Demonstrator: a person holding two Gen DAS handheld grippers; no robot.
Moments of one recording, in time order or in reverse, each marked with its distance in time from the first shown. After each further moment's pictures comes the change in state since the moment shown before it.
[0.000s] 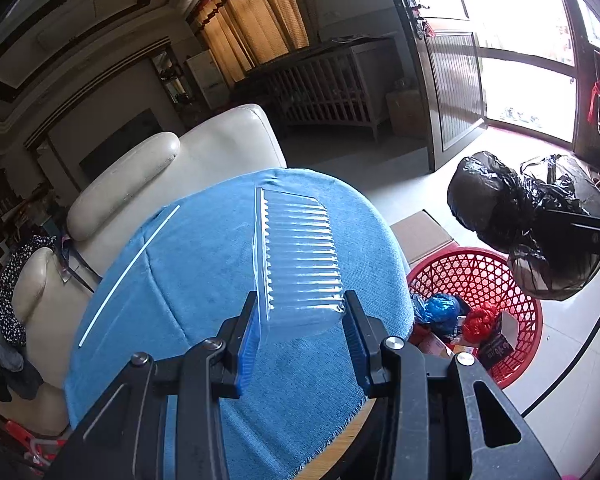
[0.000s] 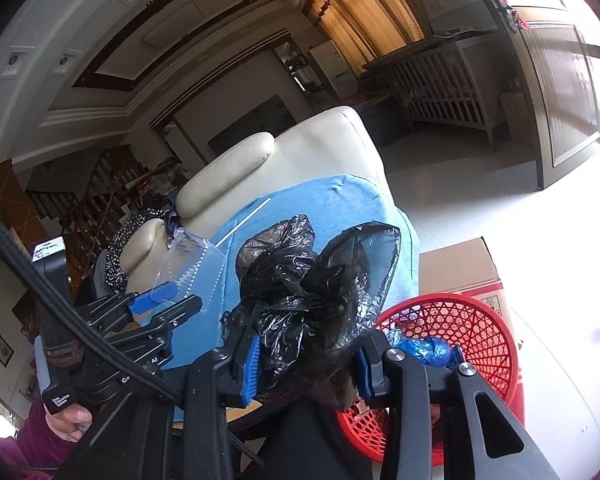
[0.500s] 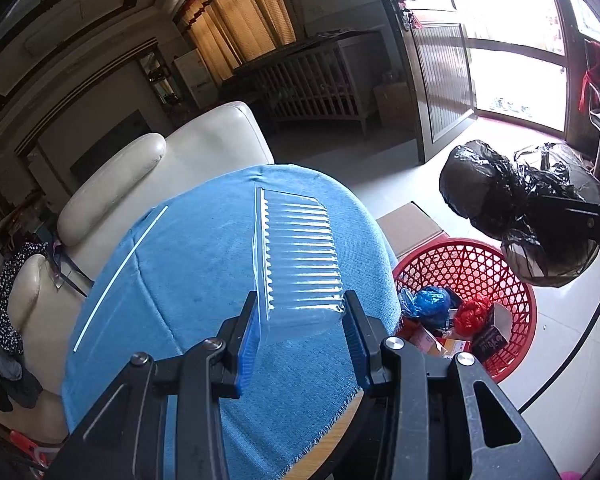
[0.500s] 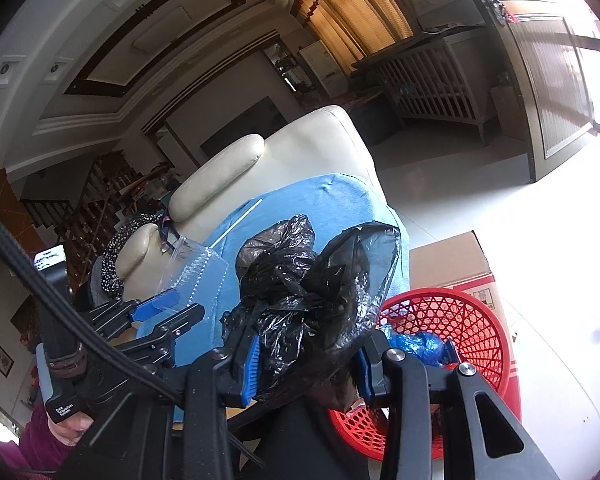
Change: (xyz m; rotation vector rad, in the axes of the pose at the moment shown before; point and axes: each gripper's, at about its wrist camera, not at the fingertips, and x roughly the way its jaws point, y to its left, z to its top) left arm 0.006 -0.016 -0.001 0.038 0.016 -0.025; right arm -0.004 -0.010 0.001 0.031 -0.002 -0.021
